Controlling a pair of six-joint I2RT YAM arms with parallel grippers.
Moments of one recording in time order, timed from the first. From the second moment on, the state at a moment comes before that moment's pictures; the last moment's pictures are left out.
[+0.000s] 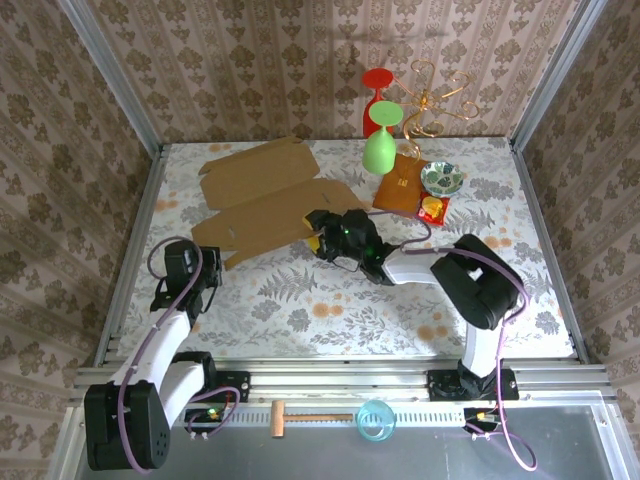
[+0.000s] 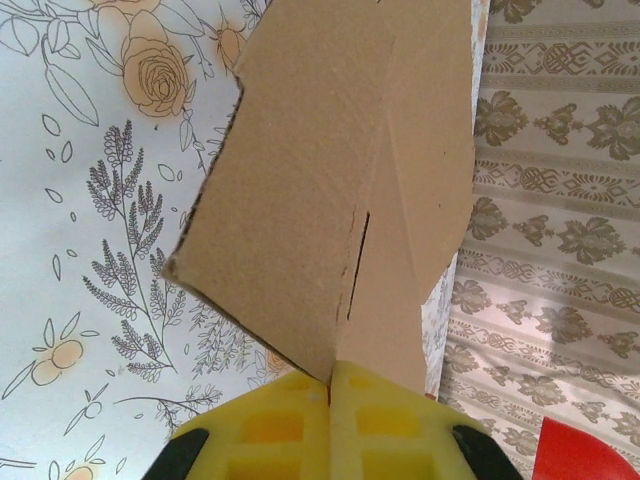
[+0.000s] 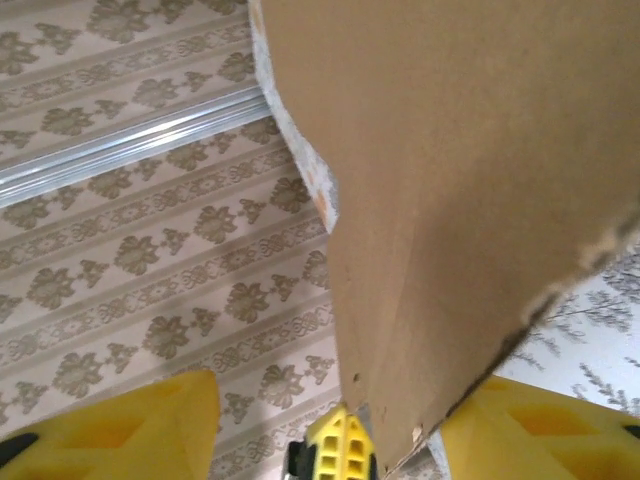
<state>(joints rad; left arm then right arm) -0.05 0.91 0.36 -0.01 0.11 -1.51 0.70 1.87 0.92 0.63 -0.15 1.77</state>
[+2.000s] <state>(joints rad) 0.24 1.02 1.30 -0.76 -0.12 -0.92 0.81 1.69 1.70 -0.15 0.11 1.49</state>
